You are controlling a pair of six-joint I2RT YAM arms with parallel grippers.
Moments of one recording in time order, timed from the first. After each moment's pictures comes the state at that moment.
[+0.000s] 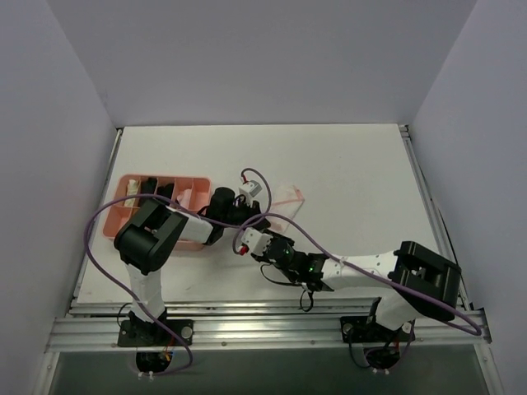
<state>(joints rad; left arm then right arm) -0.57 1.93 0.80 0.65 0.51 -0.30 1.13 1.46 0.57 0.34 0.49 -0.35</state>
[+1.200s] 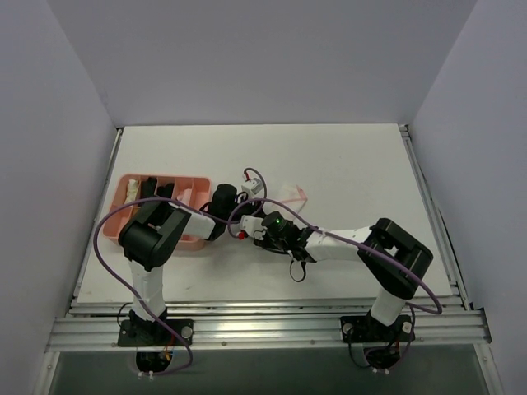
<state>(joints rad) -0.56 1.98 0.86 0.62 0.57 -0.31 0.90 1.70 0.78 0.13 0.27 -0.59</state>
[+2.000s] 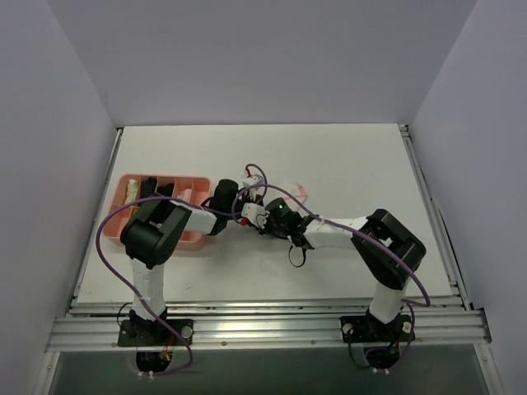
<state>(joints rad) -0.55 2.00 0.93 0.55 0.59 -0.30 0.79 1.77 0.86 0.13 0.15 -0.61</state>
